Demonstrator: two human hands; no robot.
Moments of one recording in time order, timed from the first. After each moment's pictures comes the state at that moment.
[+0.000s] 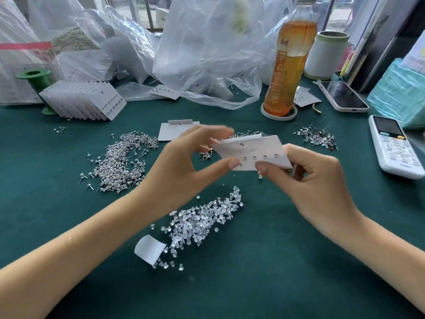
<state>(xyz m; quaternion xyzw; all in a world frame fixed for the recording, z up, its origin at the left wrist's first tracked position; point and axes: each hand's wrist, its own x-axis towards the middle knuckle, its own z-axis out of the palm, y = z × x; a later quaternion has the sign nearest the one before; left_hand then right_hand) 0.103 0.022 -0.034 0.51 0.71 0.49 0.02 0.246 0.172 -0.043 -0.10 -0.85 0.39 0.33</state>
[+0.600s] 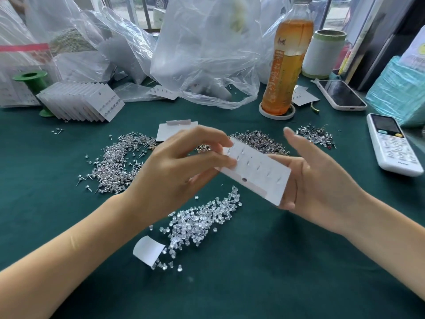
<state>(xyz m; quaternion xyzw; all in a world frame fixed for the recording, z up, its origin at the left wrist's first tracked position) 0.093 0.013 -0.033 0.68 0.60 0.36 -0.21 0.244 0.180 -0.024 -0.16 -0.50 0.85 -0.03</state>
